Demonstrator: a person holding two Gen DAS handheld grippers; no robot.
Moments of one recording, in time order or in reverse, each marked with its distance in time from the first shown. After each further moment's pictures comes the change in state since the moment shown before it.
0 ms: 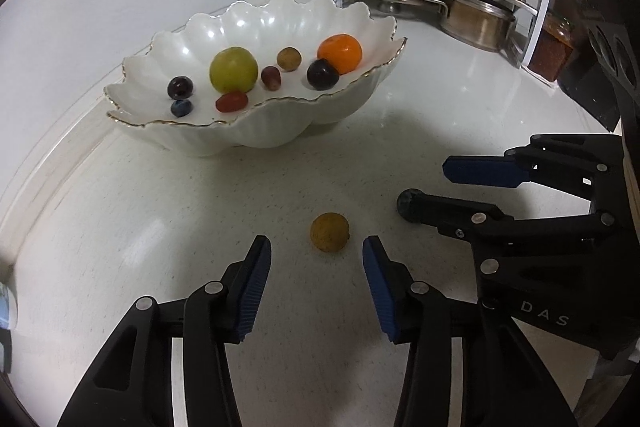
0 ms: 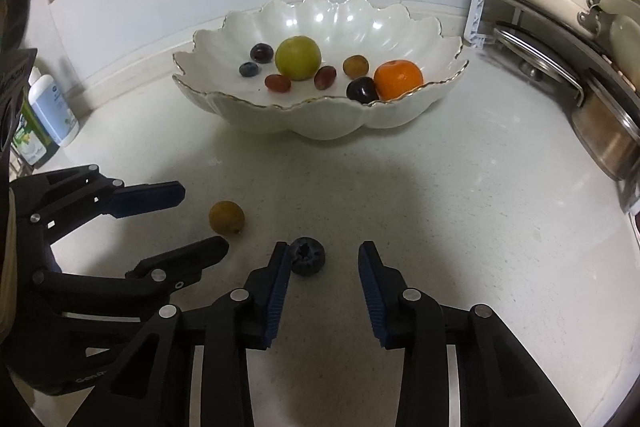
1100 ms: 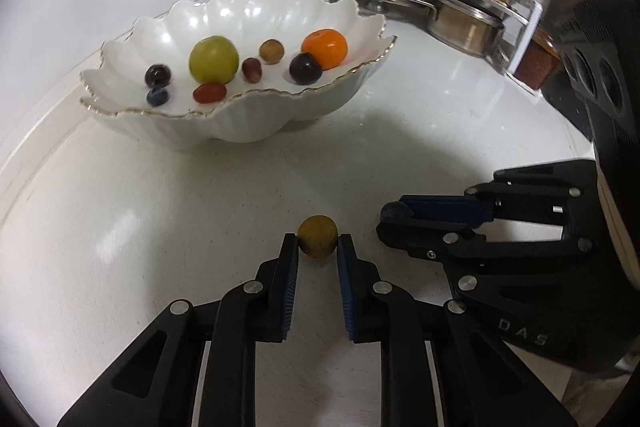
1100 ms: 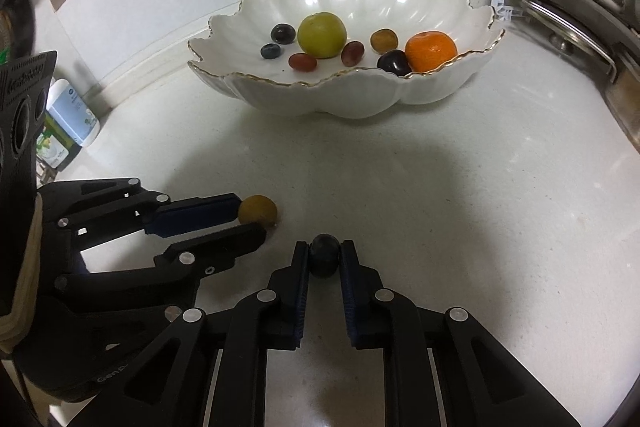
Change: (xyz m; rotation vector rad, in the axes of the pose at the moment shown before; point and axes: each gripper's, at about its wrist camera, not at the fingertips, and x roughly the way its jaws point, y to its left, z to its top) left arm 0.005 0.002 0.000 -0.060 0.020 -0.085; right arm 0.012 0.003 -0.003 0.034 0.060 0.121
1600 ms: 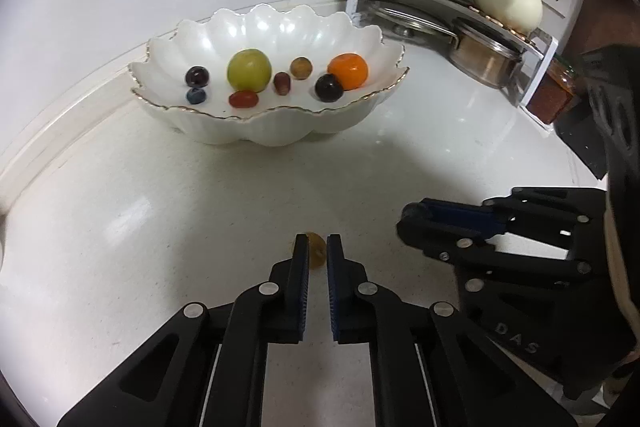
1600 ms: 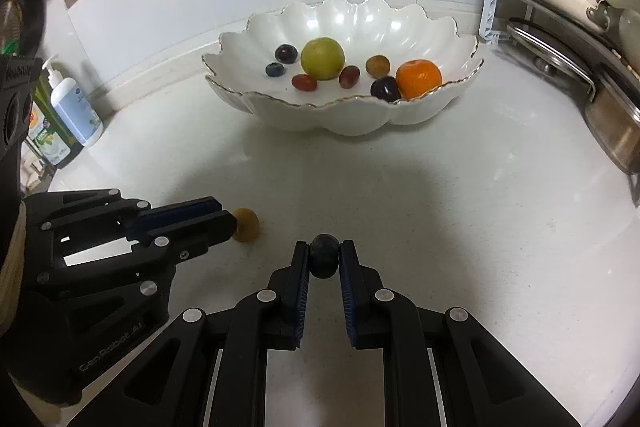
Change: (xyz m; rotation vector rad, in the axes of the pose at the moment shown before) left arm -0.030 -0.004 -0.005 -0.102 -0.055 0.062; right arm -0.026 0.007 -0.004 -0.031 -0.059 -0.046
